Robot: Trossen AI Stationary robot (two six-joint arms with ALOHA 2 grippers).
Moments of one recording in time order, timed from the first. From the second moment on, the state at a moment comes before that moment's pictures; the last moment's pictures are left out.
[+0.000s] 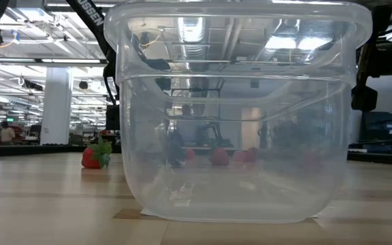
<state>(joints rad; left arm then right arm) 0.52 1.77 1.01 -0.47 0.25 0.62 -0.01 0.01 0.01 0.05 0.27 0.89</state>
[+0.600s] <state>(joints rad) 0.52 1.77 1.01 -0.45 0.25 0.55 -0.01 0.01 0.01 0.05 0.27 0.89</state>
